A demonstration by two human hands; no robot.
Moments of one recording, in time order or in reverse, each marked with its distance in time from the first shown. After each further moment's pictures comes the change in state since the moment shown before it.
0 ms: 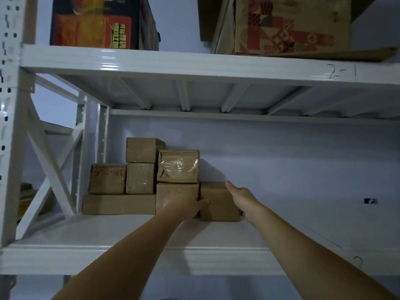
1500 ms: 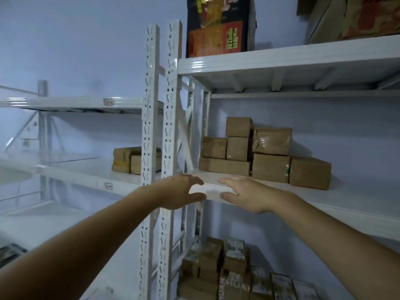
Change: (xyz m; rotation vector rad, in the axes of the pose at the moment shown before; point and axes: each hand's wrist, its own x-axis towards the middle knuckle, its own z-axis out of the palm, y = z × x) left_hand -0.292 -0.171 -0.156 0.158 -0.152 -0.005; right_hand -0.239 -0.070 0.138 -0.928 -0.676 -0.820
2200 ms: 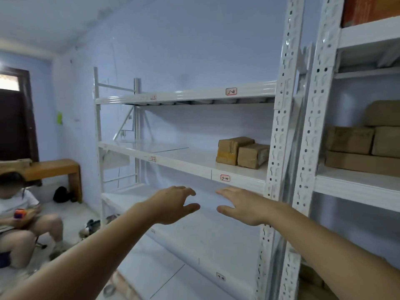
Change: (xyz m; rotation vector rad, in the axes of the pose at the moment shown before) left_hand -0.227 -0.345 -0.008 0.125 -0.017 -0.366; right_hand 0.200 -0.338 0.137 0.061 -0.120 -0.246
